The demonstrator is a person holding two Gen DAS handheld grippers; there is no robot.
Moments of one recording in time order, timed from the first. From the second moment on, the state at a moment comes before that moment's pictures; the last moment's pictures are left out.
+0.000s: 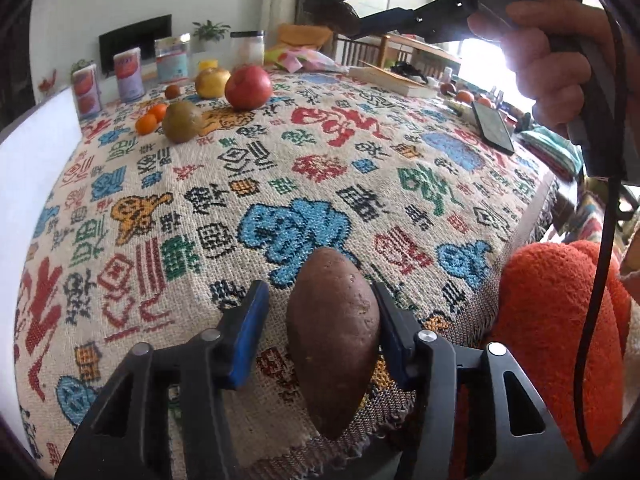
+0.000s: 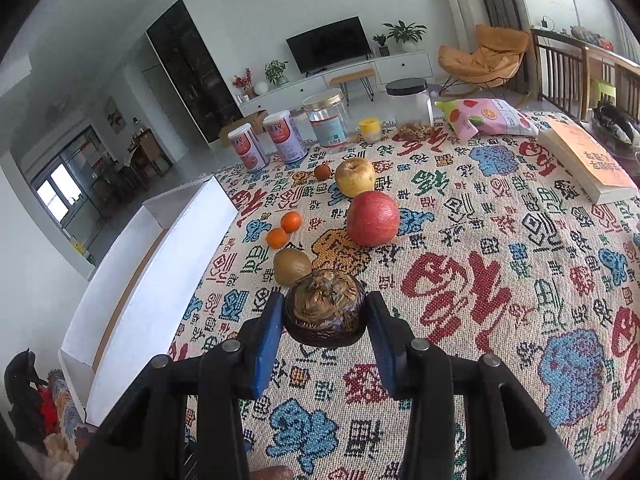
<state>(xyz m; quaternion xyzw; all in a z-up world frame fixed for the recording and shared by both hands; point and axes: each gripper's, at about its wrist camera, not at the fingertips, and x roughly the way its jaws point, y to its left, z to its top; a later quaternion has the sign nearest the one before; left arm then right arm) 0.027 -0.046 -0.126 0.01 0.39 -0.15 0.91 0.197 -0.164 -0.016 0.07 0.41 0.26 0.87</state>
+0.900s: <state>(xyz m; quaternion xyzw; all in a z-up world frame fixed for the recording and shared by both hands) -0.036 0.294 -0.011 -0.25 0.47 0.15 0.83 0.079 0.134 0.017 -0.07 0.49 0.53 0.69</state>
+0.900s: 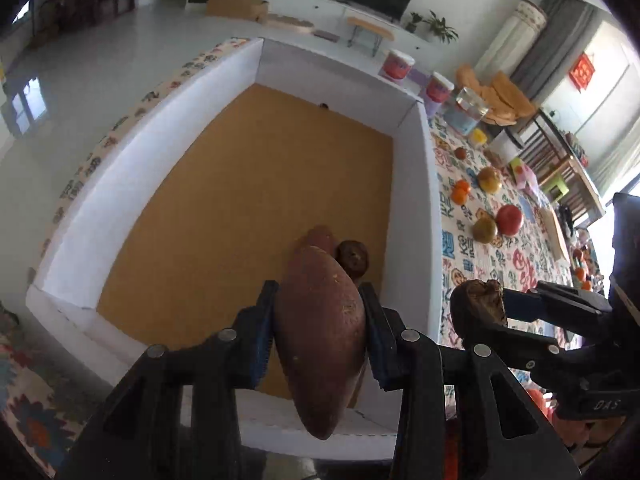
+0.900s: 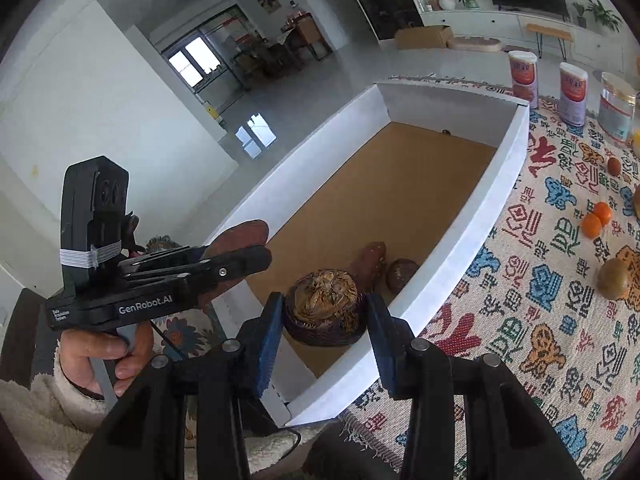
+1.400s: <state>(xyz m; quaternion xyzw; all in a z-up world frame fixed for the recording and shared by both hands) -0.037 0.285 -0.006 -0.21 0.41 0.20 0.86 0.077 0.125 0.002 -0.09 0.47 0.49 0.73</state>
